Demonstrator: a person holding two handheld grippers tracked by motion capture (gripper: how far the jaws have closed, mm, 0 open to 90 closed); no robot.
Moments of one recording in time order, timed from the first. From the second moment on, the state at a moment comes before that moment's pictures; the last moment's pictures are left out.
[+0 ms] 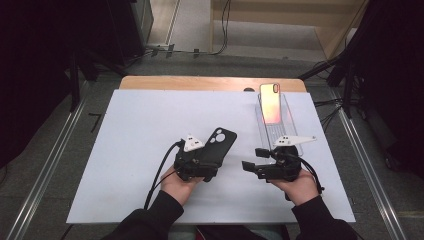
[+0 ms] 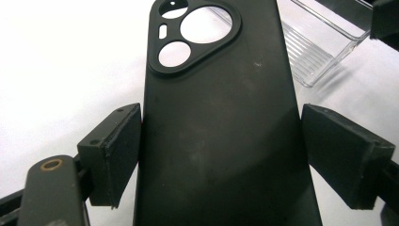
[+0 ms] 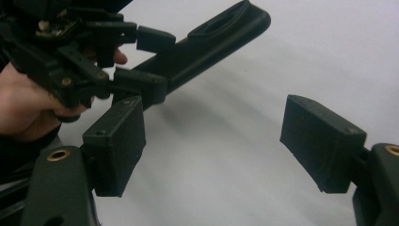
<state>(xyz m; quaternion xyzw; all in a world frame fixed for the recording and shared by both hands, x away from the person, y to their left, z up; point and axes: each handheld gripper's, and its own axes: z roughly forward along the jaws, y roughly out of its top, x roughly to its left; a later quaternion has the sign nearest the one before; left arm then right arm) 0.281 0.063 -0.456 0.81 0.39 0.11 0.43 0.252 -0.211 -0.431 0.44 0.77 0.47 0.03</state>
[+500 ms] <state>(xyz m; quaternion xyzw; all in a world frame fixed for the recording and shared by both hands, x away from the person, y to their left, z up) 0.268 0.065 -0.465 0.78 0.41 0.14 0.45 0.273 -0.191 -0.423 0.48 0.74 0.47 0.00</state>
